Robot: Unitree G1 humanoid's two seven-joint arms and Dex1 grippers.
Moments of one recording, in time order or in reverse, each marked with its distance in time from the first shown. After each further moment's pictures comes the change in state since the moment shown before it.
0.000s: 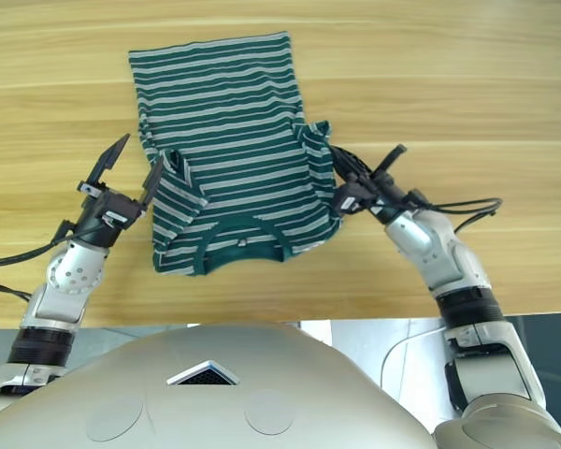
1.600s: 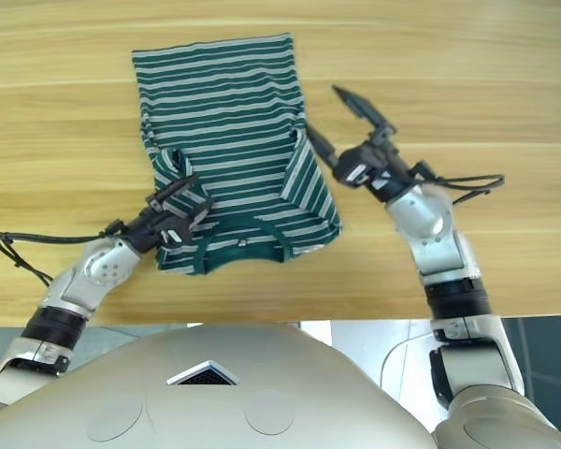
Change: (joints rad) left arm -0.122 0.044 -0.209 0.188 0.224 -0.019 -0.114; right arm -0.075 0.092 -0.104 -0.140 0.323 0.059 0.176
